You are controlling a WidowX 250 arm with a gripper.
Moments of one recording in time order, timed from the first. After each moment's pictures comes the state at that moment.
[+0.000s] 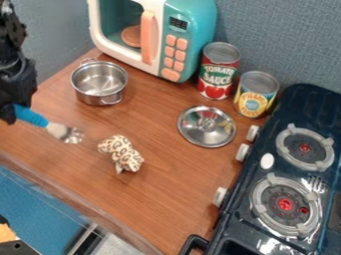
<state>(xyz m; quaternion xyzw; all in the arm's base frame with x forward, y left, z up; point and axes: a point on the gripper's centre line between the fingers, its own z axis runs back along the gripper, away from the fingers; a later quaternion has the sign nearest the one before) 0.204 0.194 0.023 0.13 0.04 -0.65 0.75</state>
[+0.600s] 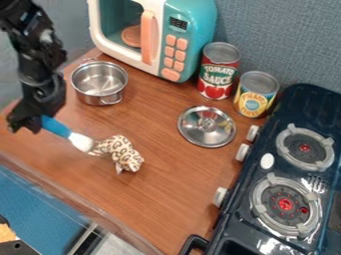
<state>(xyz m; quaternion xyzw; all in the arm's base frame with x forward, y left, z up) 0.229 0.165 0.006 0.15 0.06 -0.65 0.74</state>
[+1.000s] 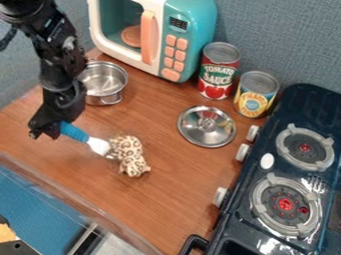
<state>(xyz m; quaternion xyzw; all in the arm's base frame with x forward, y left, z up) 0.241 0.144 -0.002 0.13 0.04 -0.65 0.75</state>
